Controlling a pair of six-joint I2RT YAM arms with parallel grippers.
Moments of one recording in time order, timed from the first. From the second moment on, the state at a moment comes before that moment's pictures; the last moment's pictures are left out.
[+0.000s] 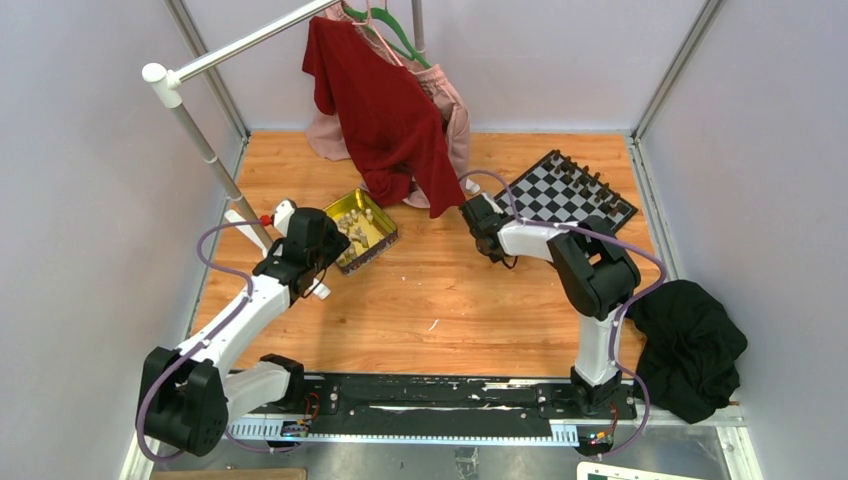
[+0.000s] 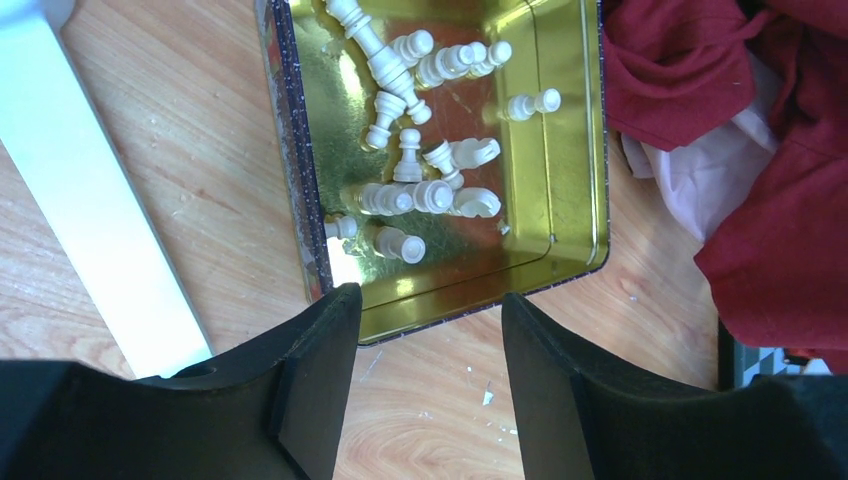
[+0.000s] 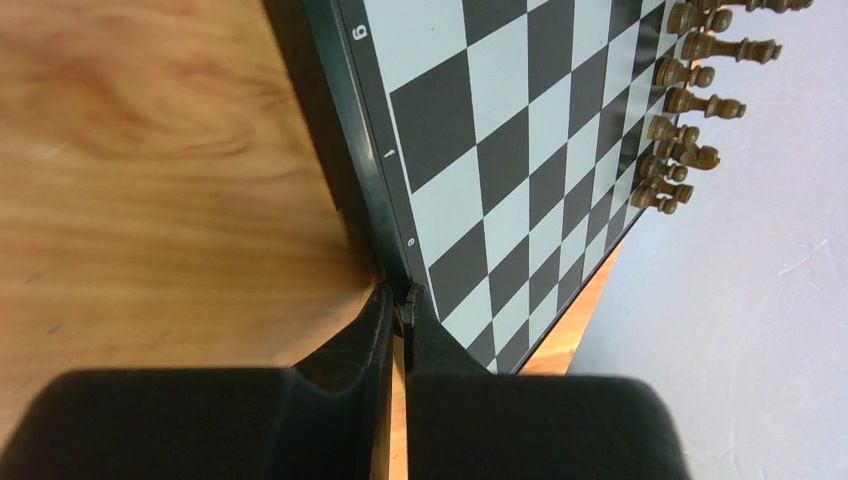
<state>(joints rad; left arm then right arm) -0.30 1.09 0.64 -0.24 -0.30 -0.95 0.55 1.93 1.12 -0.28 0.78 -0.27</state>
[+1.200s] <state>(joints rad) -0.30 0.94 0.64 -0.37 -0.36 -0.91 1.38 2.11 1.37 -0.82 0.87 0.15</state>
